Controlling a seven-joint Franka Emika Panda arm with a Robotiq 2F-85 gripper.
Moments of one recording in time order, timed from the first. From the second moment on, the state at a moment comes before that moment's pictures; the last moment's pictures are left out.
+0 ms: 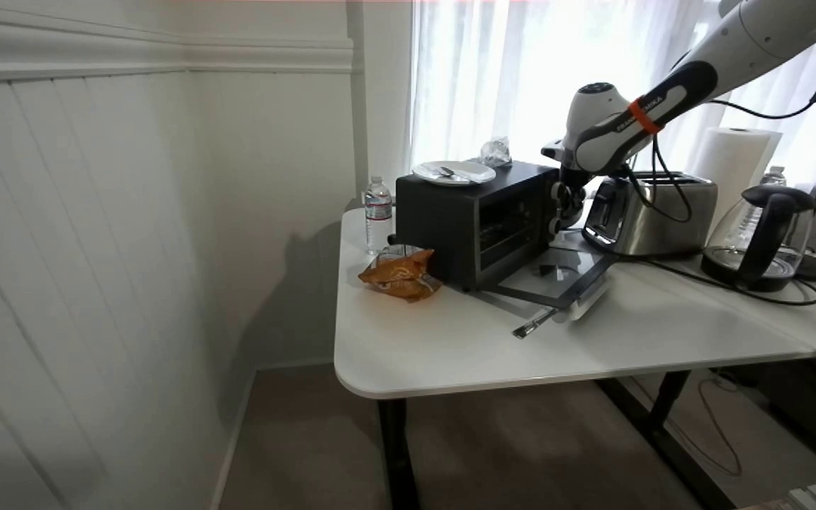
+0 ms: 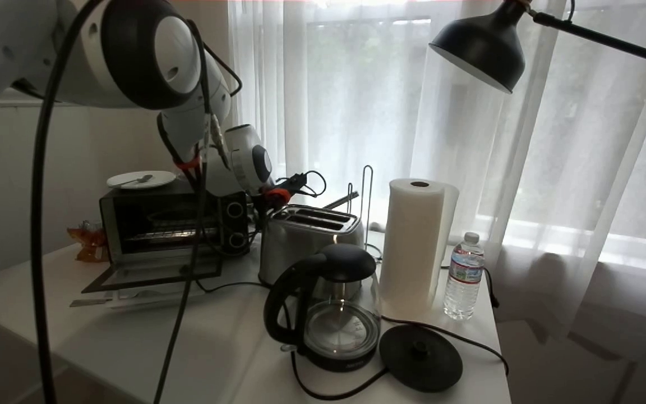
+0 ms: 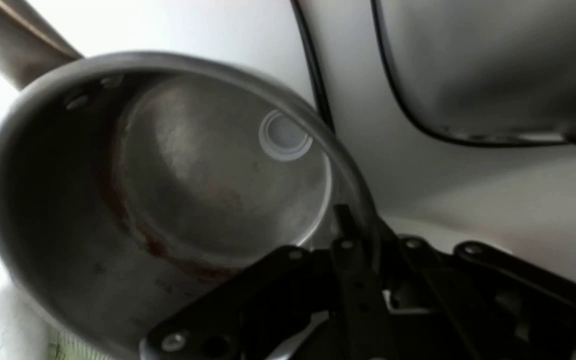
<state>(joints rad) 0.11 0.90 0.02 -1.38 -0.45 2.53 -0.88</state>
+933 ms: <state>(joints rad) 0.10 0.86 0.03 -1.33 -0.44 2.47 -0.93</state>
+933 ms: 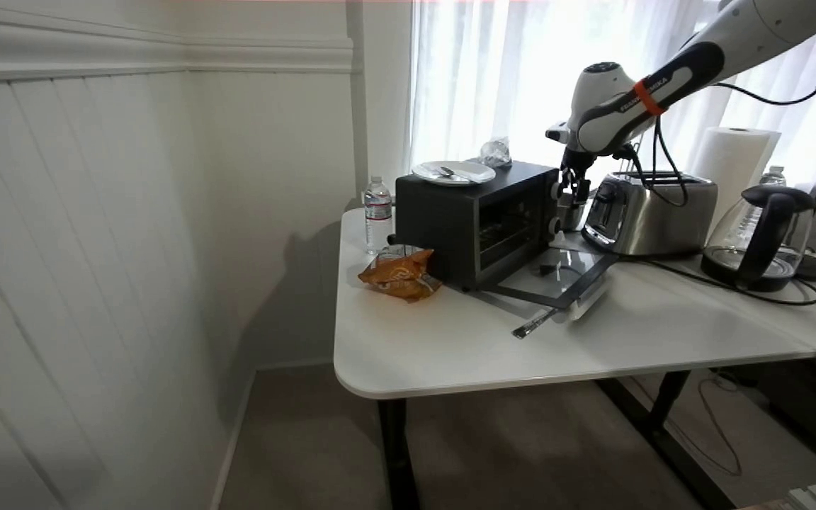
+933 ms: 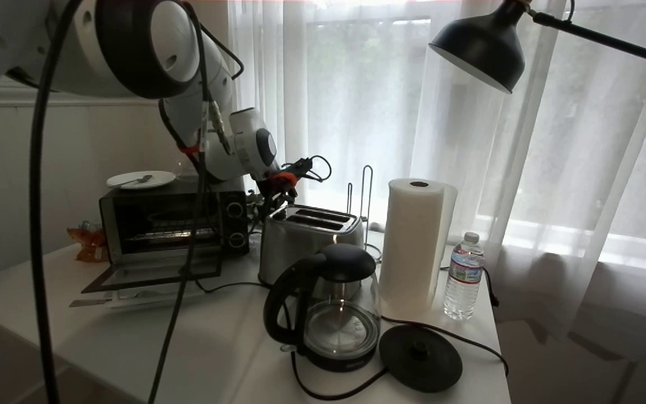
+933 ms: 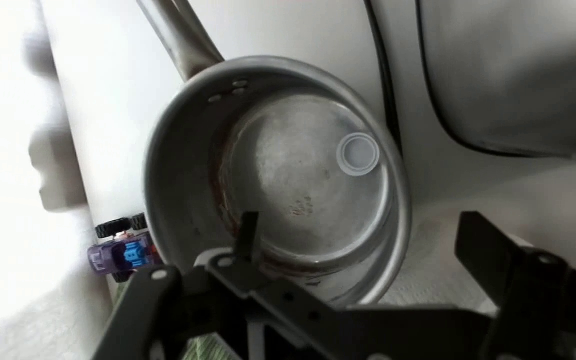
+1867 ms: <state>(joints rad) -0.05 0.43 0.12 -1.53 0.04 2.01 -0.84</state>
